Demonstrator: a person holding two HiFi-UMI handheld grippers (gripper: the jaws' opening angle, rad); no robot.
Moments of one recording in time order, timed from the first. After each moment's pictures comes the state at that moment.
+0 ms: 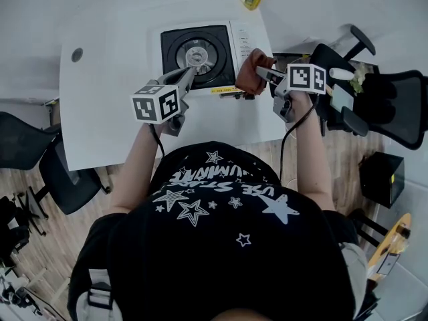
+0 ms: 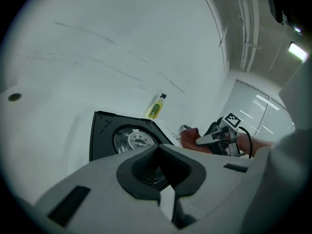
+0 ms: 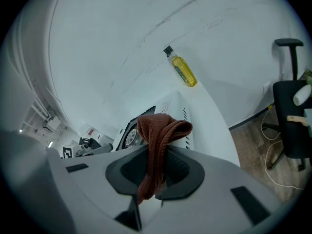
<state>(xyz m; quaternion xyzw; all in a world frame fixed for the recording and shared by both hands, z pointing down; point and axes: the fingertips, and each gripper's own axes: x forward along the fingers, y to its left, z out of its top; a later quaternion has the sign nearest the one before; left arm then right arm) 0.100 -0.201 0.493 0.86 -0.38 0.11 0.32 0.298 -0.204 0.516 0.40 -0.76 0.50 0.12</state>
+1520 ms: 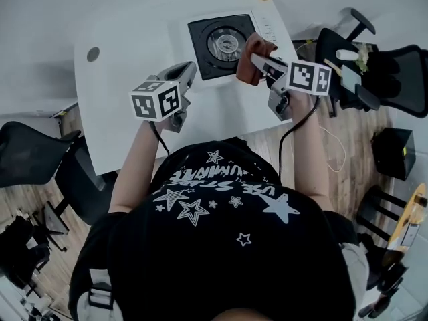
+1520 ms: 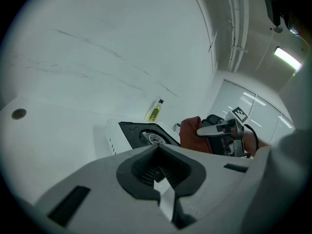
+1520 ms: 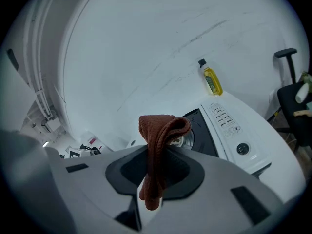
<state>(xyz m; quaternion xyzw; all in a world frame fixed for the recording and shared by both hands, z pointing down) -0.005 -0.182 0.465 0.89 -0.33 0.11 0.30 0.158 -0.175 0.446 0.45 -0.78 0.43 0.04</state>
